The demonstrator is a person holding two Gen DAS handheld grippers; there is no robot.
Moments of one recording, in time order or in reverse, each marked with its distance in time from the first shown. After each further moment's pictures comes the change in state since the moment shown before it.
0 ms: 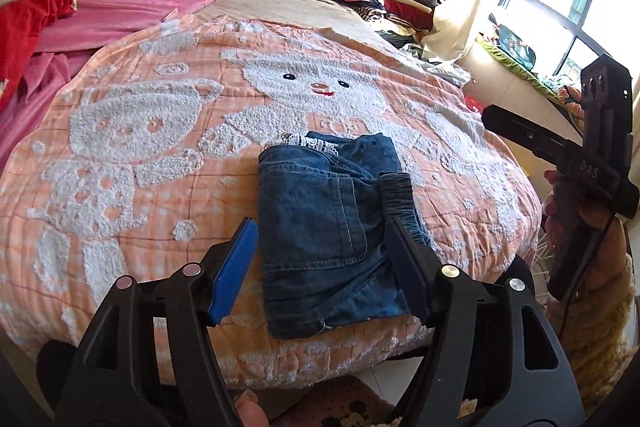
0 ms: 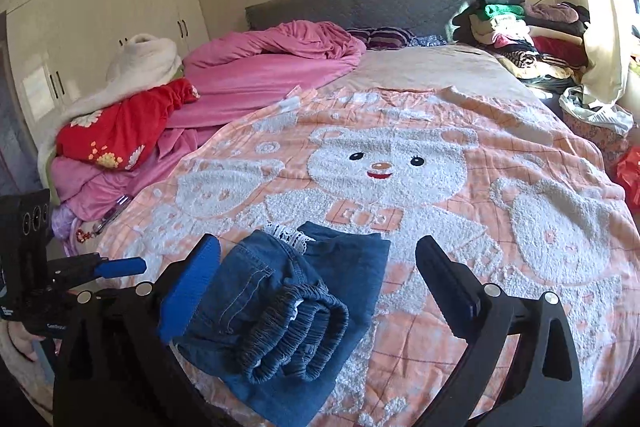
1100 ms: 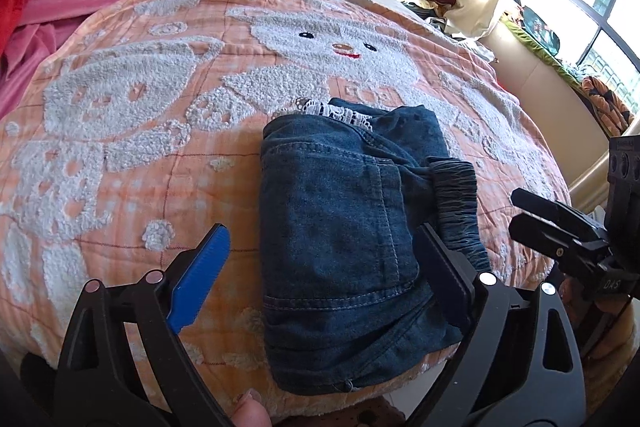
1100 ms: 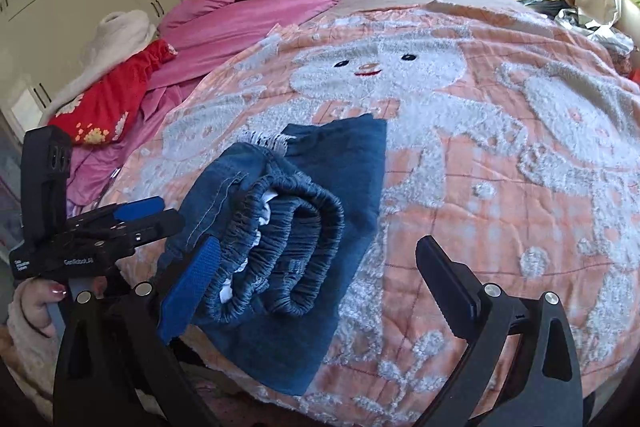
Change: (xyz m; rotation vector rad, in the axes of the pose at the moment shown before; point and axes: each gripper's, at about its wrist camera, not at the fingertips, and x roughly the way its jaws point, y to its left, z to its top) left arm 0.080 0.019 -0.001 -0.045 0.120 0.044; right arm 0.051 -0.021 -0.076 0.156 0.202 0.059
